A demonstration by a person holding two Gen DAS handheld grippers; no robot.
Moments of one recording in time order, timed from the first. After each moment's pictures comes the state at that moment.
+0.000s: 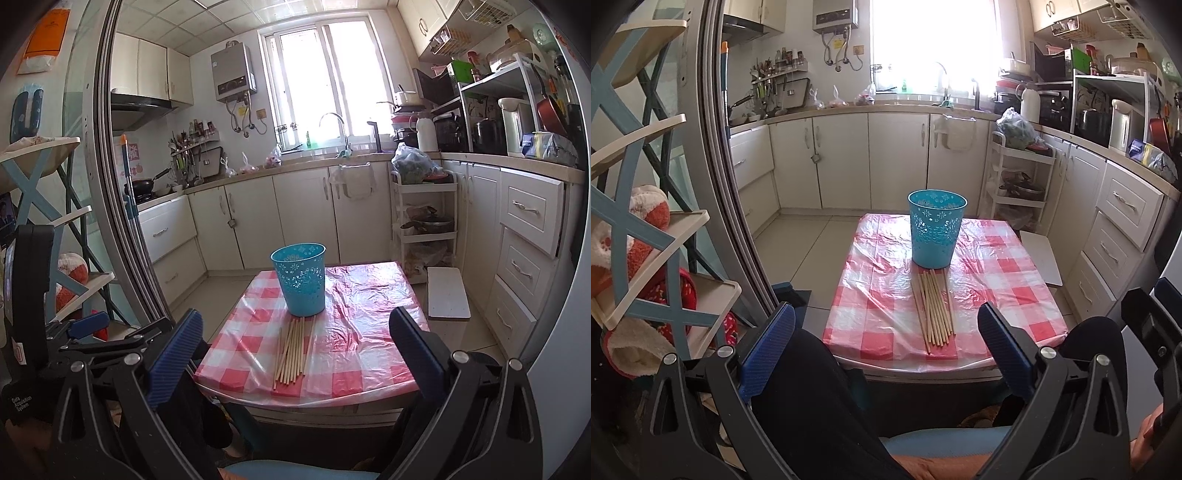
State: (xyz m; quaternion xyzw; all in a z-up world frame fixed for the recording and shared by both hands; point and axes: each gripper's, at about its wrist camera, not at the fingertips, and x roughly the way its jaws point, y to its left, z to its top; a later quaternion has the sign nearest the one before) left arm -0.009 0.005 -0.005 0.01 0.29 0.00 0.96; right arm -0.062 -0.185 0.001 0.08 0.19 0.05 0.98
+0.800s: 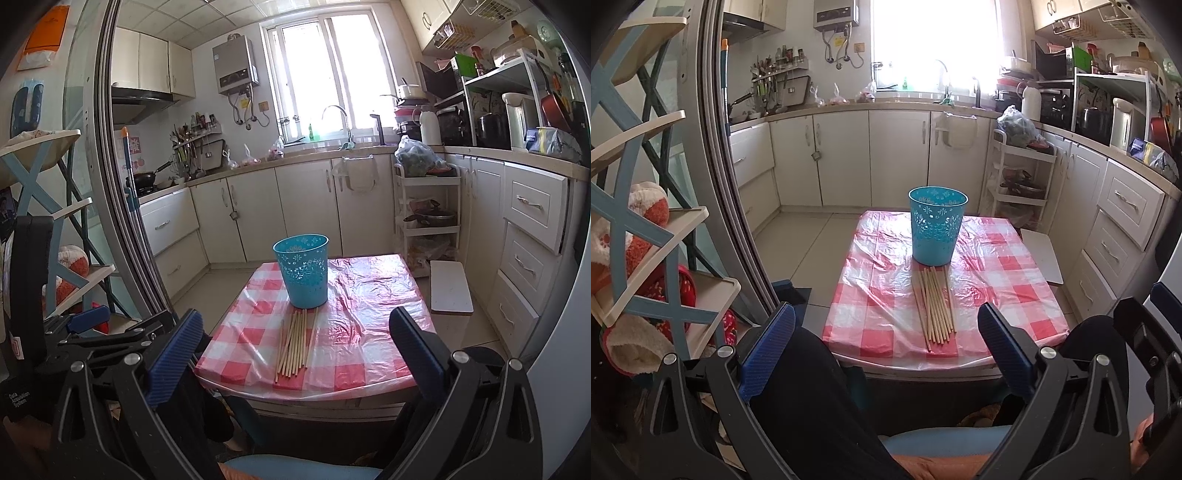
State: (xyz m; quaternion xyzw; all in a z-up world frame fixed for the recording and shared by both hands) left arm -0.007 0.005 -0.009 0.01 0.30 0.00 0.95; right arm -0.060 -0.184 -0.006 0.08 0.20 0.05 0.98
